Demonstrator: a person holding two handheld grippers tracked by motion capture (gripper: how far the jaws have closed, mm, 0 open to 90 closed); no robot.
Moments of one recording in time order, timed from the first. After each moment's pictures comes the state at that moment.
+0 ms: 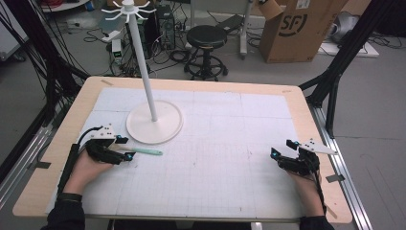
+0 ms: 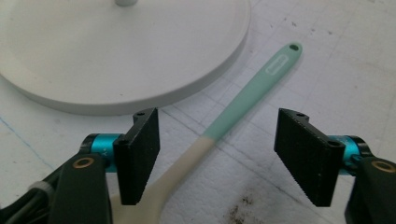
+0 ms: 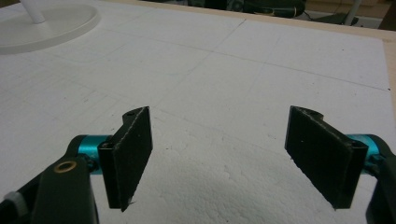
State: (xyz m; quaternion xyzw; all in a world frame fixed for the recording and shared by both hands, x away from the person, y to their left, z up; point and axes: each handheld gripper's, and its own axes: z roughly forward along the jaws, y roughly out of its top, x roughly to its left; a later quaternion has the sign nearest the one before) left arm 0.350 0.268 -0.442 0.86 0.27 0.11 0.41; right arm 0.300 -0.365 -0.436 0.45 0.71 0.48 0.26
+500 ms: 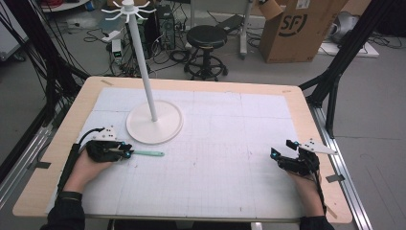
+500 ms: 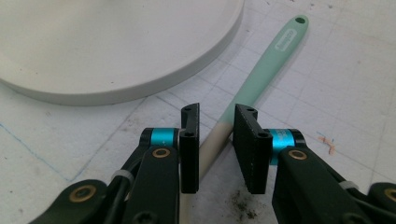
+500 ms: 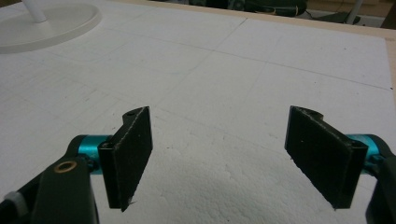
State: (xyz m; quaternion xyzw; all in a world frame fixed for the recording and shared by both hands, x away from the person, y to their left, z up) left arm 0.348 0.268 -0.443 0.88 0.25 0.12 0.39; right arm 0.300 -0.364 -0.436 0.45 0.71 0.48 0.25
